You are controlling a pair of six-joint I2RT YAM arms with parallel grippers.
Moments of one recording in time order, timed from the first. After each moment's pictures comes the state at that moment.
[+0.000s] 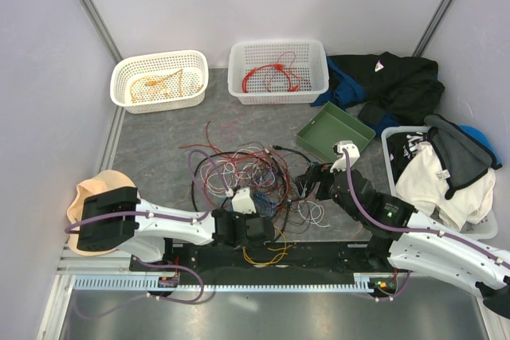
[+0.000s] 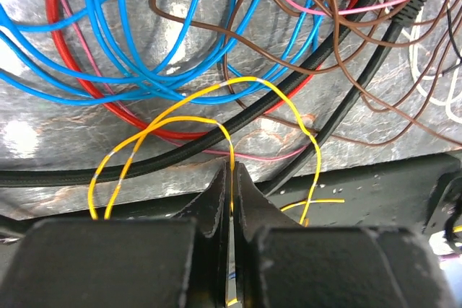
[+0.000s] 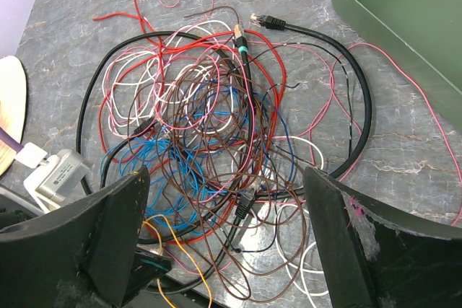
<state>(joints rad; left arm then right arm) -1.45 1.41 0.63 -0.34 -0.44 -1.59 0.98 0.68 0.54 -0.30 0.42 0.69</state>
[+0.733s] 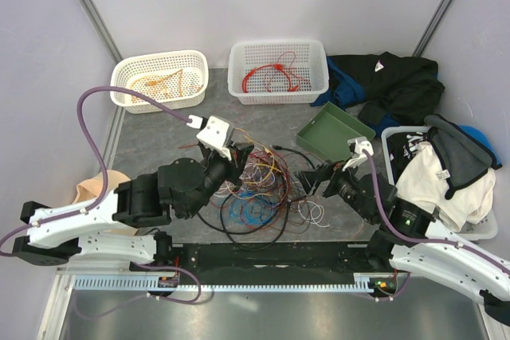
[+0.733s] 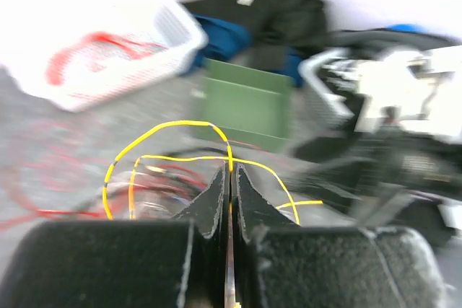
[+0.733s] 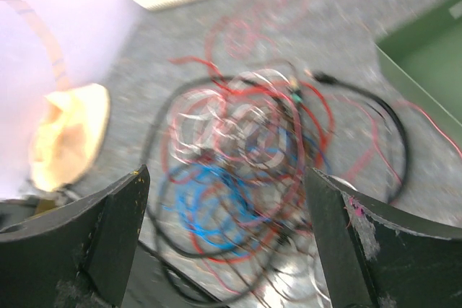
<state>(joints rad) -1.42 0.95 1.21 -0.38 -0.79 -0.28 0.98 0.55 0.56 -0.23 0.37 0.62</state>
